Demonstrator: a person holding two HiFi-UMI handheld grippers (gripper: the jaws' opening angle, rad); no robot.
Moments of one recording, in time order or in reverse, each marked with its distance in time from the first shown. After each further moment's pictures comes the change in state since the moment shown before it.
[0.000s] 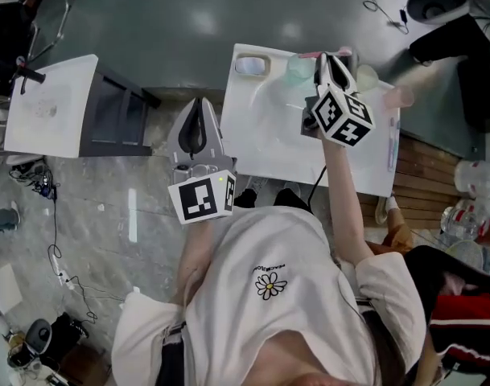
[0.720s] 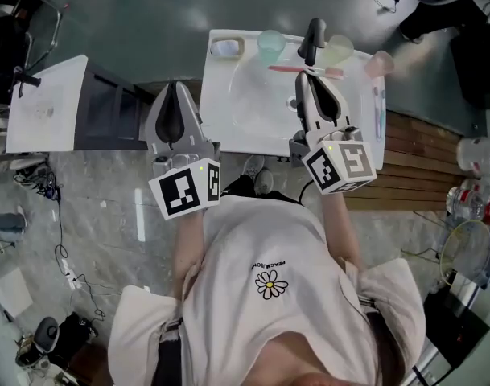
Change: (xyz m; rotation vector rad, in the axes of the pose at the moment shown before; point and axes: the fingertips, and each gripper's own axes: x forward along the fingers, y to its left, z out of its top) left arm -0.034 -0.043 0.048 0.040 -0.080 0.007; right arm -0.160 0.042 0.037 -0.004 -0.152 0.259
